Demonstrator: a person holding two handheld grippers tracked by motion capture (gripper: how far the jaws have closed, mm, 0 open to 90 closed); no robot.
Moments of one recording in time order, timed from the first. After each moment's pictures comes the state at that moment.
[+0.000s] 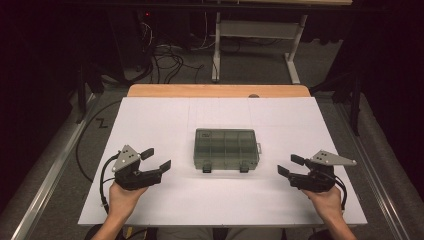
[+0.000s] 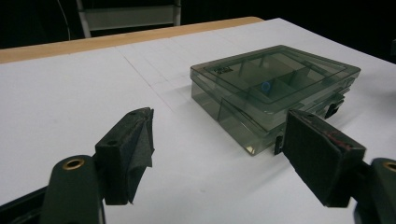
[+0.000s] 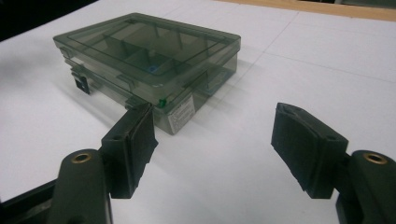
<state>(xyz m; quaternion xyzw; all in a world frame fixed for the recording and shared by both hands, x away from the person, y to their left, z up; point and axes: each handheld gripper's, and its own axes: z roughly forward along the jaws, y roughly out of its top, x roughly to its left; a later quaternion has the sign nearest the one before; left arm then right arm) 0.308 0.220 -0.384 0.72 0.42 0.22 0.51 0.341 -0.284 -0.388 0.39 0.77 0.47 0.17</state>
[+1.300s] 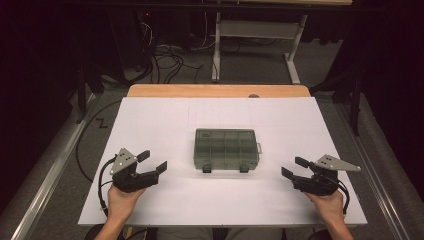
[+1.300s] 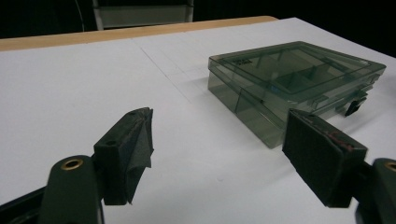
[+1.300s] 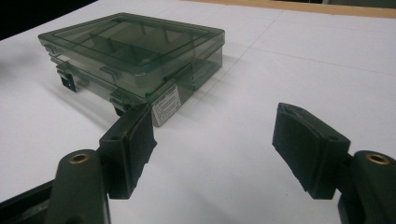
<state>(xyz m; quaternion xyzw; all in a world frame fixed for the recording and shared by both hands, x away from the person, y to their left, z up) 0.308 0.230 -0.400 0.70 0.44 0.23 0.51 0.337 -0.297 -0.400 0.40 0.76 0.48 0.19</state>
